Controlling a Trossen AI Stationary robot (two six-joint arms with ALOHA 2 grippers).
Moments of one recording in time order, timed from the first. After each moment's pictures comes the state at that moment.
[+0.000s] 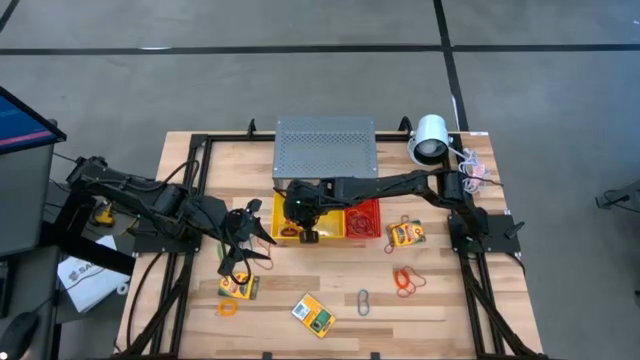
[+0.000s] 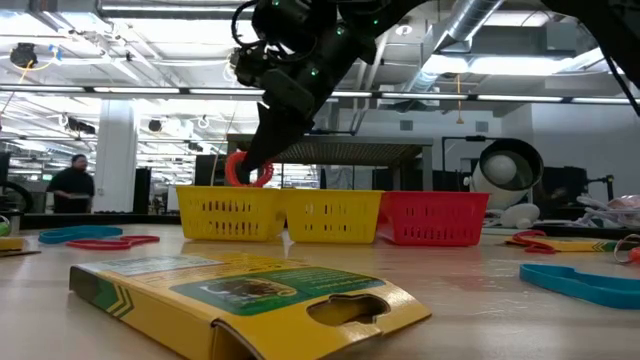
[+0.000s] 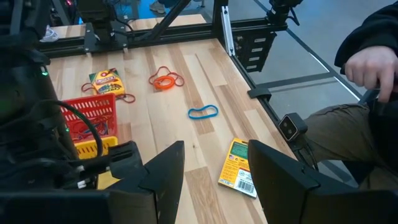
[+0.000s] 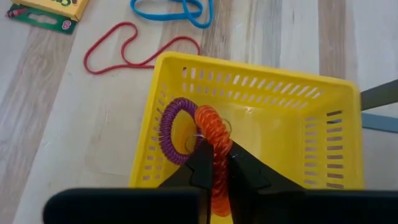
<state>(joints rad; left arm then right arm) -0.35 1.02 0.98 -0.45 -0.05 -0.06 -0.04 2.17 1.75 -0.51 -0.05 -0.18</state>
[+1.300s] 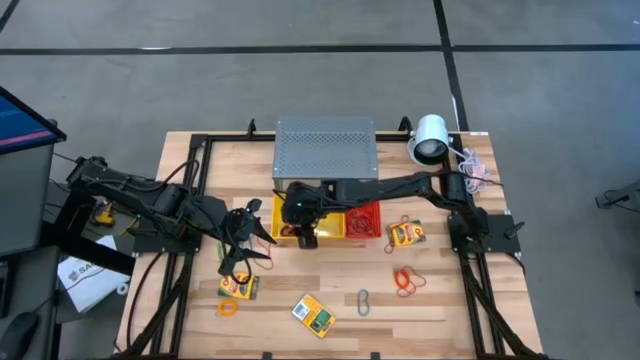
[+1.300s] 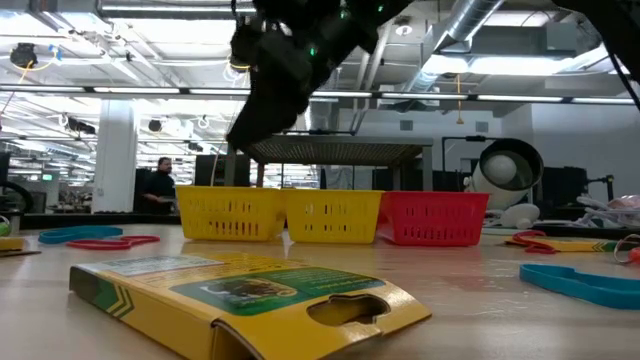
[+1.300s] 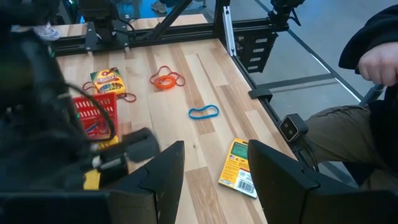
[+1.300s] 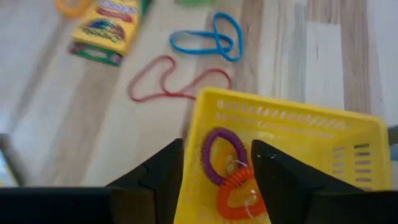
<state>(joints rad) -0.35 1.02 0.98 -0.45 -0.05 -0.07 -0.01 2.14 1.75 -0.46 -0.14 -0.16</state>
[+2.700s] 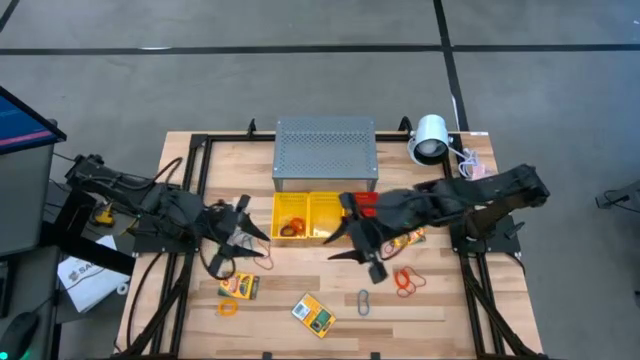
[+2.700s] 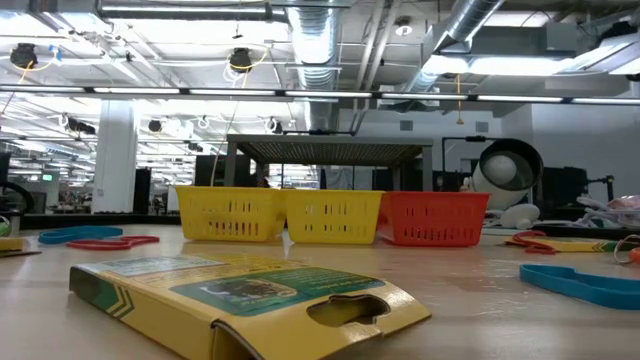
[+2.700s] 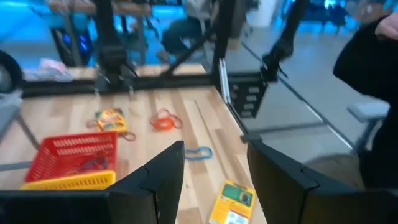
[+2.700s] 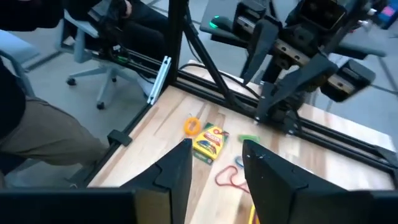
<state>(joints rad) -0.41 0.89 0.91 -0.30 -0.14 -0.13 0.34 1.57 1.75 -0.62 0.05 -0.18</state>
